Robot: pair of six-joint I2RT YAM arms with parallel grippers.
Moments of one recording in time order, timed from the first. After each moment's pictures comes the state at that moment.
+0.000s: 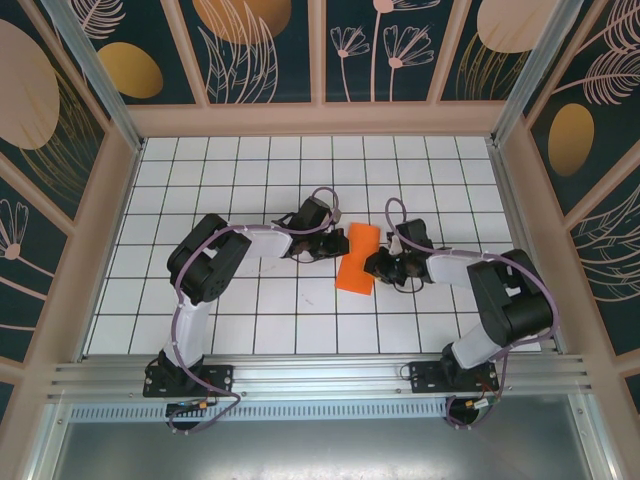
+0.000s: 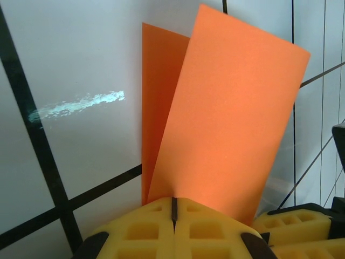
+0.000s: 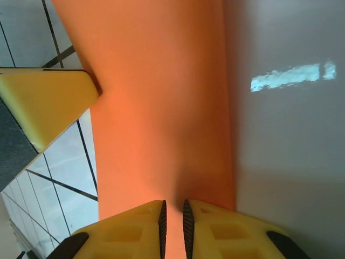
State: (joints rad) left arm -0.70 2.11 1.20 0.06 0.46 -0.79; right arm 0.37 1.56 0.58 -0.04 -0.51 0.75
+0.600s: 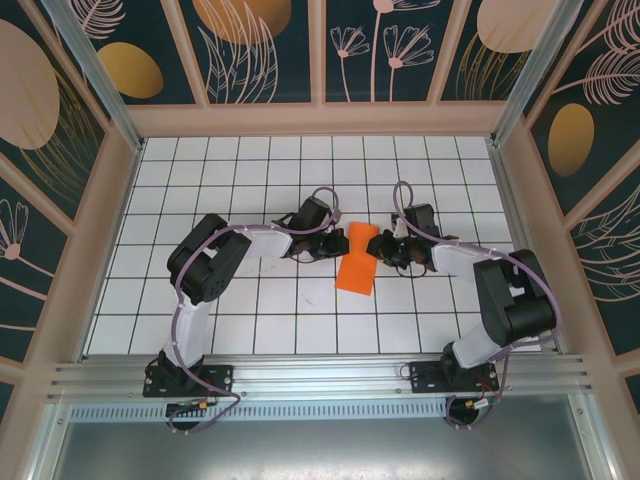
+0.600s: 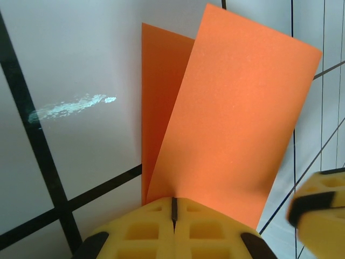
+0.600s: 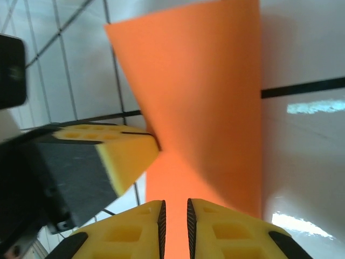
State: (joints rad) left arm -0.70 2.11 1.21 0.06 0.46 -0.79; right arm 0.31 1.56 0.68 -0.05 -0.53 0.71
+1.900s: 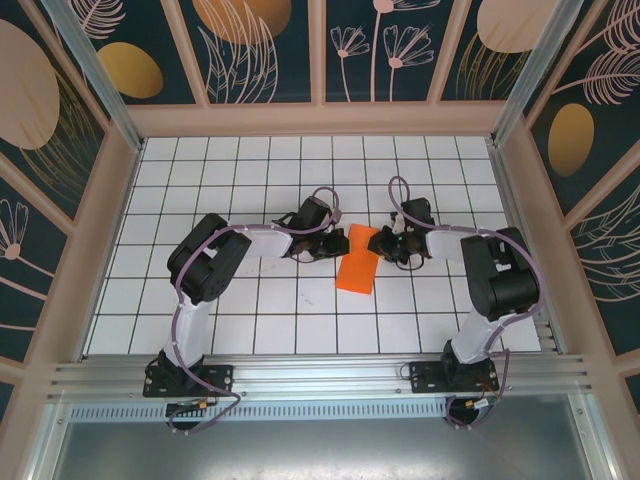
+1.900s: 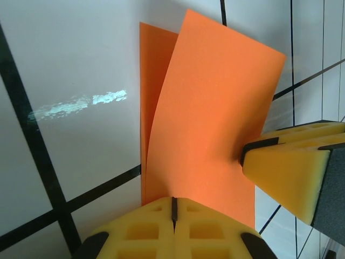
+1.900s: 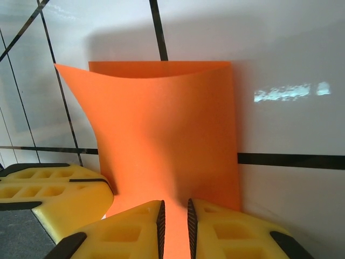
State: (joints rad) left arm -0.70 2.11 1.21 0.05 0.47 -0.78; right arm 0.27 1.72 0.79 -0.10 -0.51 0.65
